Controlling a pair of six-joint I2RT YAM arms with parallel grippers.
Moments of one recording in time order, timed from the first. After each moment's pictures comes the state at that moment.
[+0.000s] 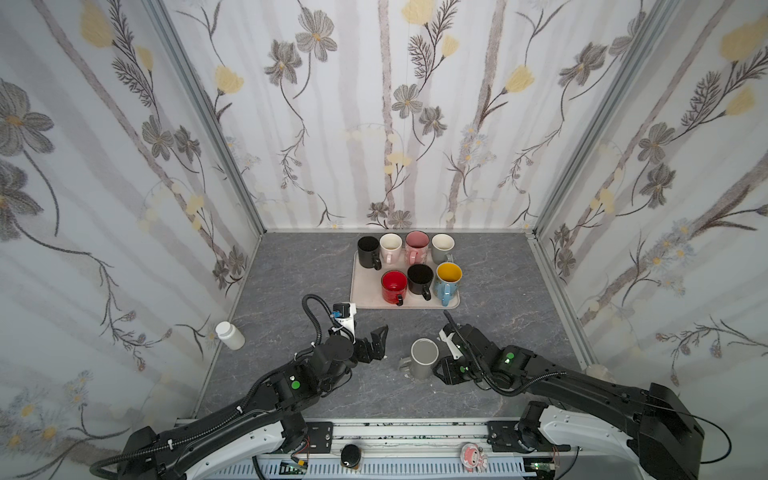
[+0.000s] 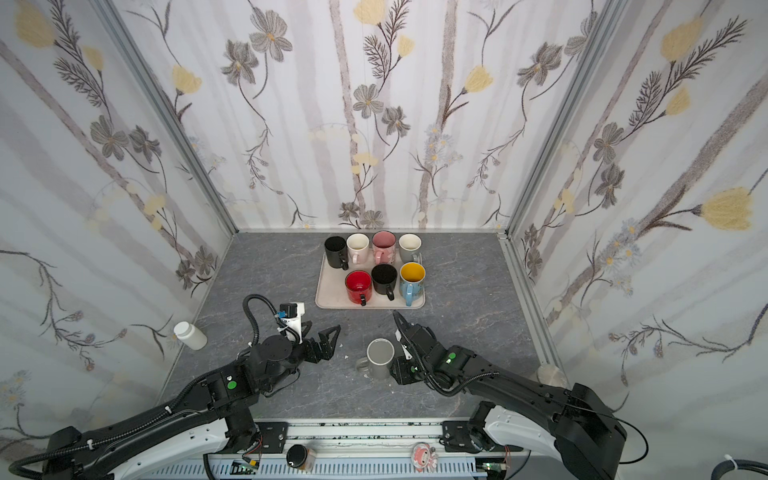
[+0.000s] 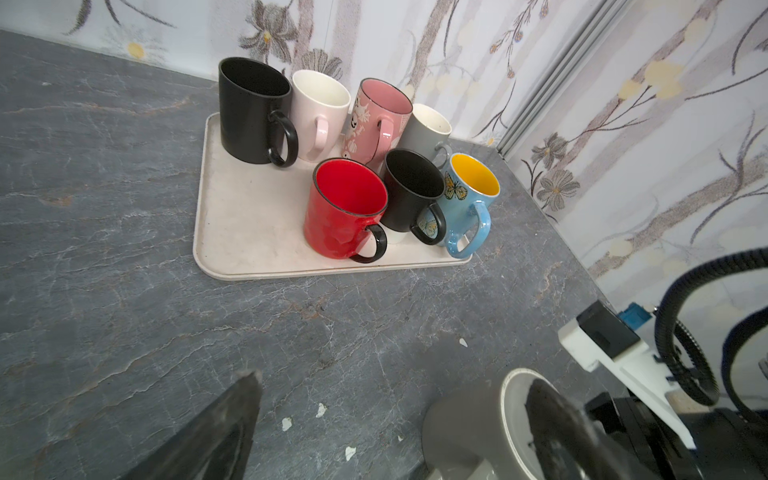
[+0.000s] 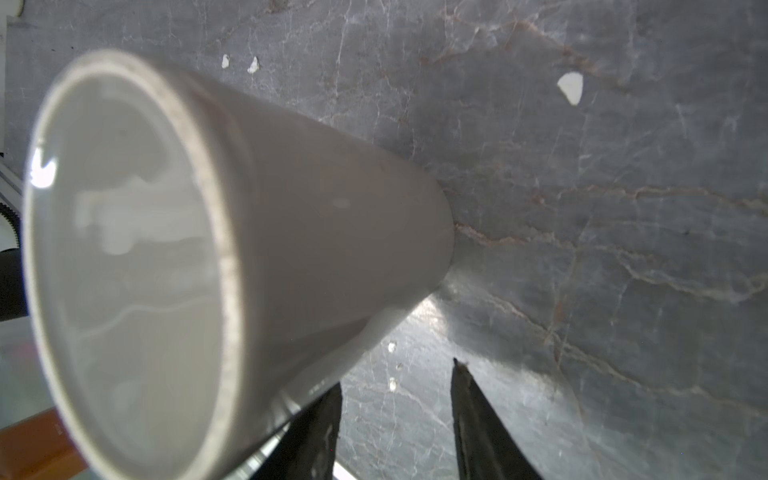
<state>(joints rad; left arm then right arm) -0.99 0.74 0.46 -0.12 -0.40 -0.63 0.86 1.10 0.54 -0.43 -0.16 0.62</state>
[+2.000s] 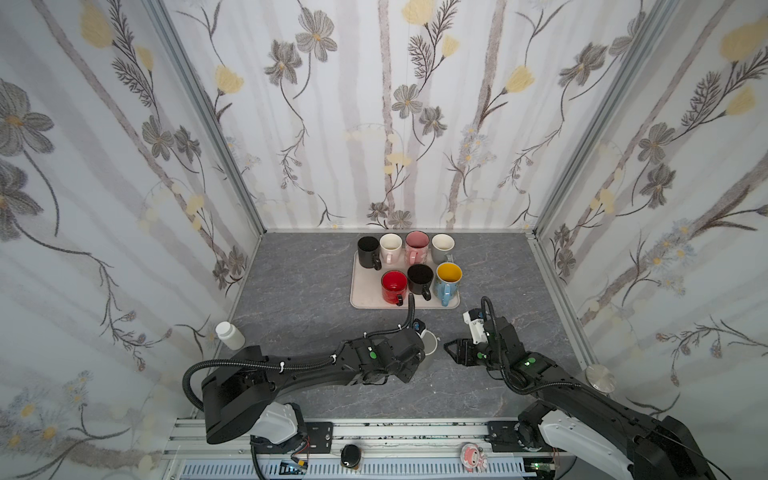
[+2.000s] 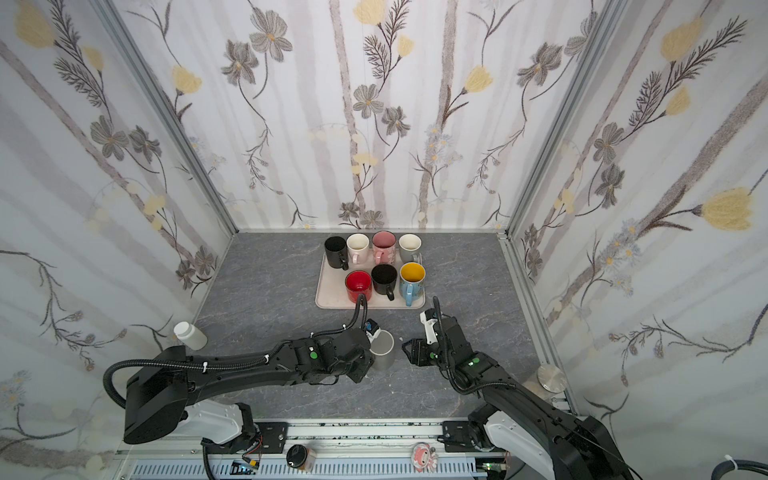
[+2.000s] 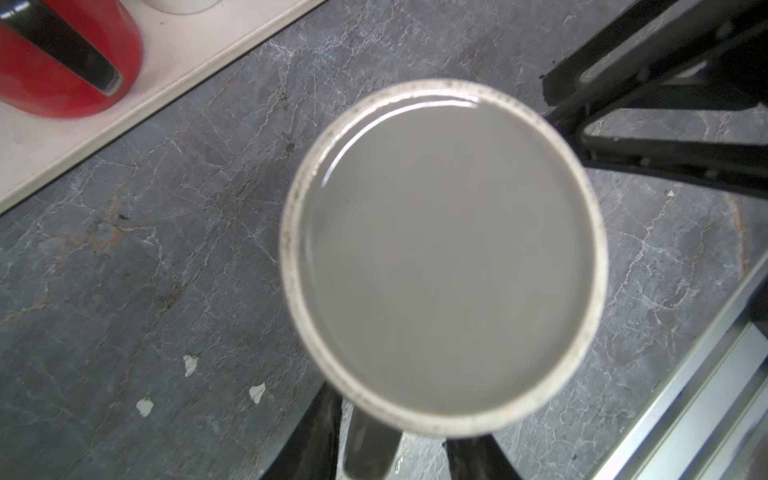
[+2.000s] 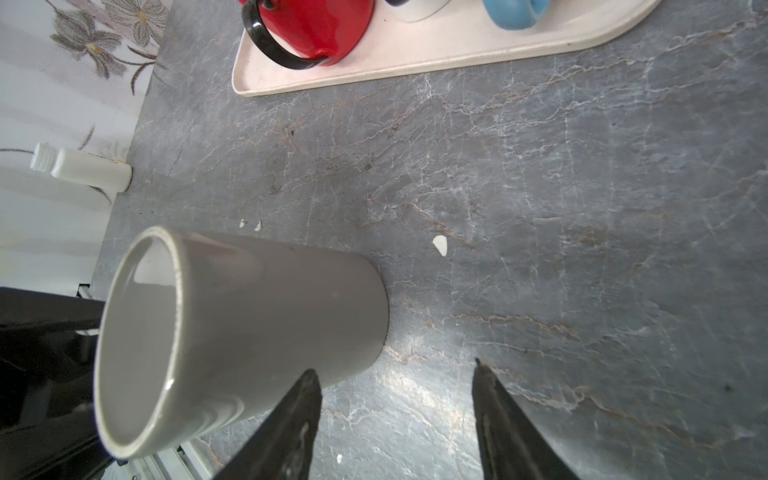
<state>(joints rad) -1.14 1.44 0.82 -0.35 -0.16 -0.39 0.56 0.94 0.35 -0.16 -0.26 0.55</state>
